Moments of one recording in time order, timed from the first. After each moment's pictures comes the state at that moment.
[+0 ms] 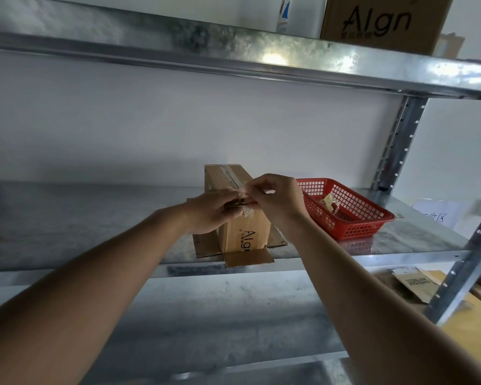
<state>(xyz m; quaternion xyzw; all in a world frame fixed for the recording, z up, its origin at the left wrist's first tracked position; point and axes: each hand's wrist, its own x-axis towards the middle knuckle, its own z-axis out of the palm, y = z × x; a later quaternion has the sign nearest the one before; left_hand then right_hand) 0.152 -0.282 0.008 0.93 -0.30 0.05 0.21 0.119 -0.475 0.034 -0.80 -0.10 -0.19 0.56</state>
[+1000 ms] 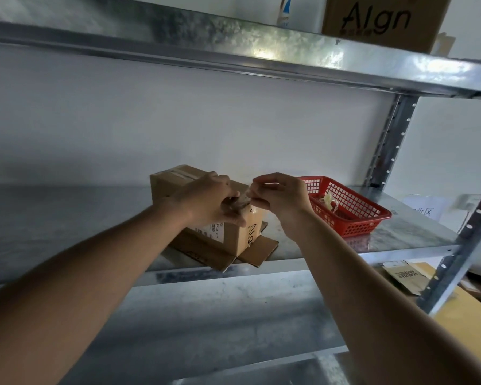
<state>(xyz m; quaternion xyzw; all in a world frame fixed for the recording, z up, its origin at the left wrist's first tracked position) 0.171 -0.273 0.032 0.94 -0.32 0.14 0.03 0.128 -0.474 0.036 -0.70 -0.05 -0.13 0.70</state>
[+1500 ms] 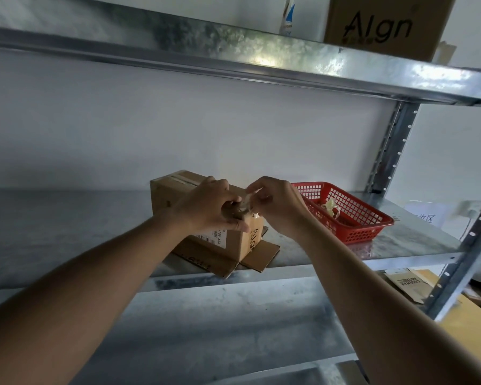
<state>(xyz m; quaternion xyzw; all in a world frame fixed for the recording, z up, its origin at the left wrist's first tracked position) 0.172 -0.272 0.020 0.94 -0.29 0.16 0.09 0.137 -0.477 0.037 -0.90 -0.15 -0.20 0.35</state>
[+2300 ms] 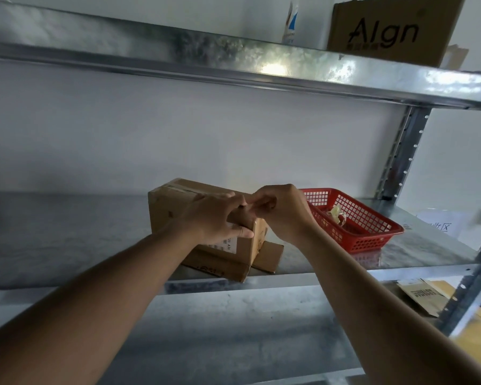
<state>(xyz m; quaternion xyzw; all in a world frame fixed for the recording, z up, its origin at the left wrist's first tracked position) 0.161 -0.286 0.014 0.96 -0.24 0.13 0.09 0.133 -0.482 0.039 -0.88 -0.21 -0.23 0.35</state>
